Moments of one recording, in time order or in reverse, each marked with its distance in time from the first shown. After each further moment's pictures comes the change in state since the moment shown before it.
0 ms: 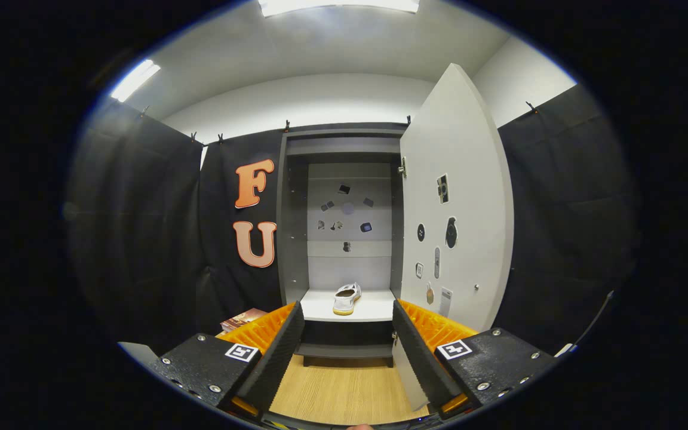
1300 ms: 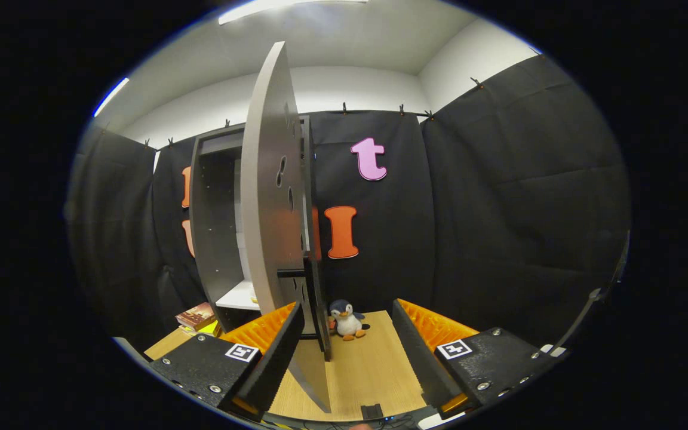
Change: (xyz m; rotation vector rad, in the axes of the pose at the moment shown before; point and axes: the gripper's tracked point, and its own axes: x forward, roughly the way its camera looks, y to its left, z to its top) arm 0.003 -0.225 -0.041 0.071 0.047 -0.134
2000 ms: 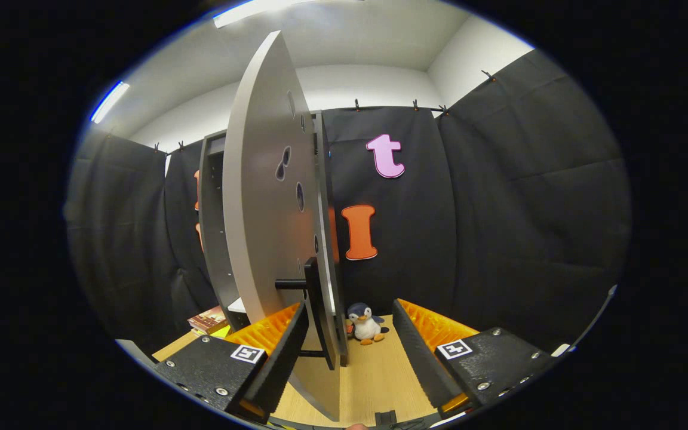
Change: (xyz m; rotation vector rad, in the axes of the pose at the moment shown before) arm 0.041 0.037 -0.003 0.026 -0.004 0.075
